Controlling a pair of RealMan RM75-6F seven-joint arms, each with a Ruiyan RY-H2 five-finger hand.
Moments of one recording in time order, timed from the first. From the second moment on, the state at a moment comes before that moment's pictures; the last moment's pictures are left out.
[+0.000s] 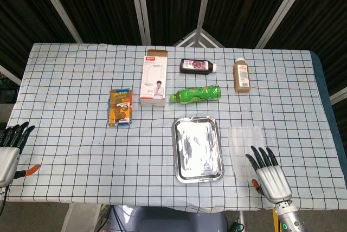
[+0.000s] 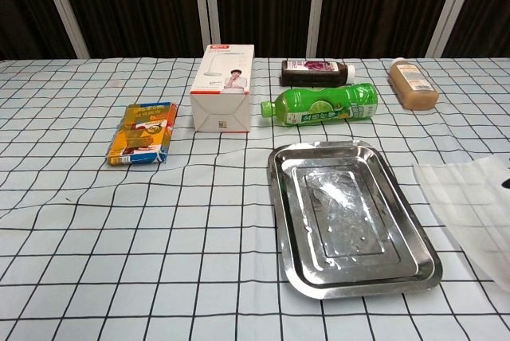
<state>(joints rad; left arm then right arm) -0.09 -1.09 -0.01 -1.62 1.51 1.44 0.09 0.10 -1.33 -0.06 -1.69 -1.56 1.33 -0.49</state>
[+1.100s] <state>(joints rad) -0.09 -1.09 -0.01 -1.63 1.50 1.45 0.06 0.08 -1.44 -0.04 -1.53 -1.43 1.32 -0.62</state>
